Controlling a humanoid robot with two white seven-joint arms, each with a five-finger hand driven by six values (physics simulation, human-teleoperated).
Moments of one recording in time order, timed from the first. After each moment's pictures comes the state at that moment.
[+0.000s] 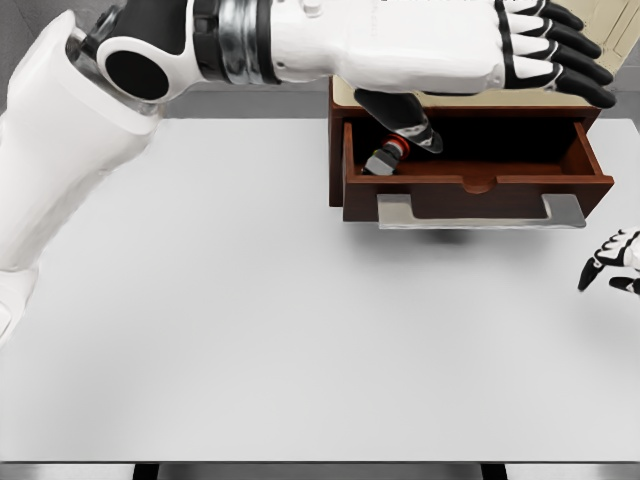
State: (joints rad) left arm -1.17 0.34 -0.74 -1.60 -0.04 -0.61 -0.61; right arm 0.25 -1.17 -0.22 -1.76 0.05 -0.61 0.61
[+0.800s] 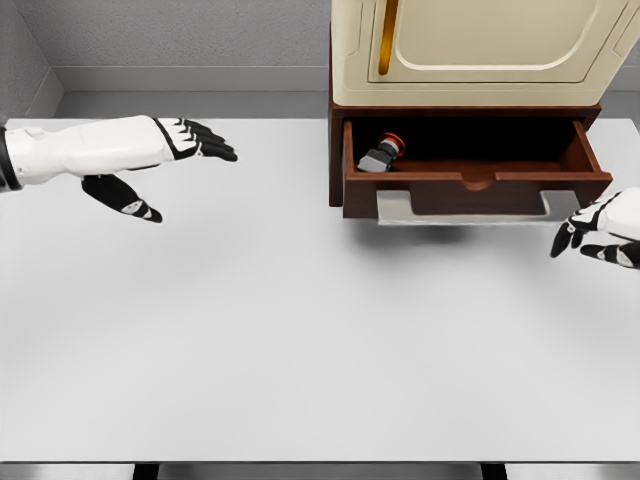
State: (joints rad) left arm -0.80 0.94 -0.75 -1.53 0.03 -0.61 -0.55; right arm -0.01 -1.18 0.02 -1.75 -0.05 -0.52 0.61
